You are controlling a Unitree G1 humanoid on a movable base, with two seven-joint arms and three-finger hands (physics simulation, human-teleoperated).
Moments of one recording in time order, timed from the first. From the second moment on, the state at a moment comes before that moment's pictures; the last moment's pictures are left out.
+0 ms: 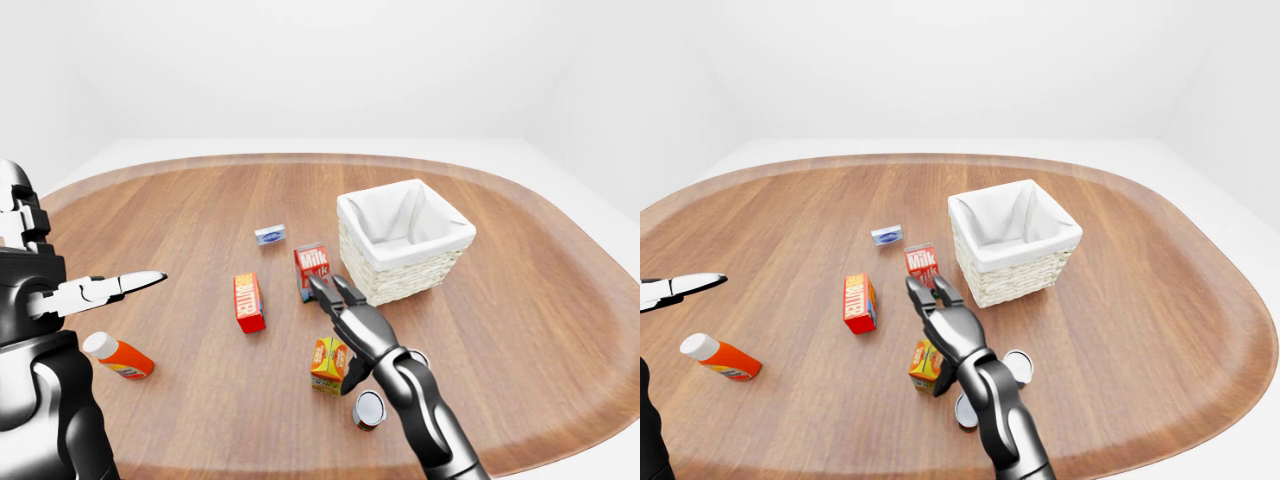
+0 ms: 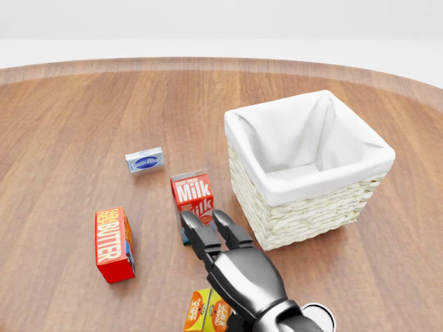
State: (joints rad) left arm -0.10 0.27 0.56 -0.56 -0.33 0.09 -0.03; right arm 0.03 -0.01 0.31 -0.11 -1.04 -0.09 0.26
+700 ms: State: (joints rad) left arm -0.10 0.27 0.56 -0.56 -0.33 0.09 -0.03; right arm -0.04 0.02 0.30 0.10 -1.04 -0.09 0.18
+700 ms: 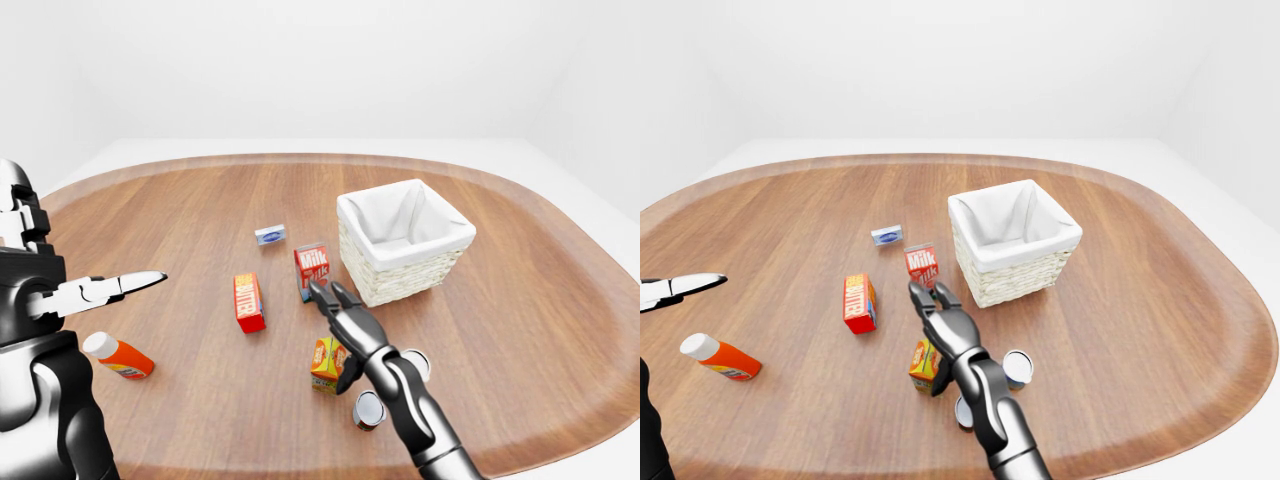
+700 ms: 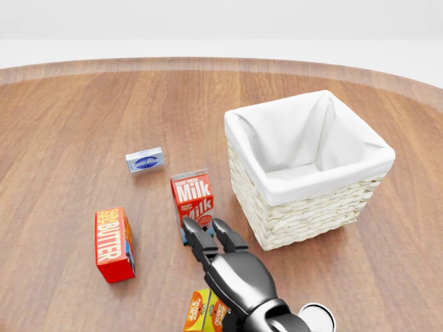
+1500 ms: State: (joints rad) left arm -0.10 0.27 0.57 -0.57 -0.33 0.09 -0.03; right arm -0.10 0.08 0.33 0.29 -1.03 -0.09 -0.01
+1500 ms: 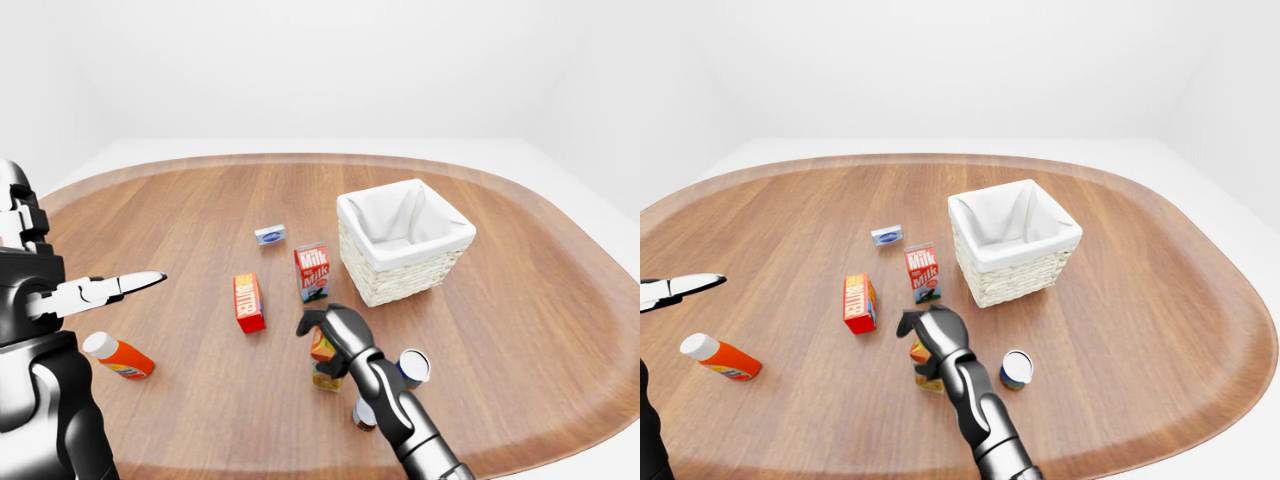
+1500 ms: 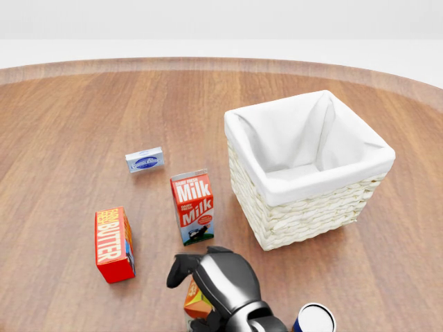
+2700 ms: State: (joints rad) left arm -0.10 0.27 0.57 -0.57 -0.33 0.09 -0.03; right arm -0.11 0.08 0.31 0.26 -1.01 -0.09 0.09
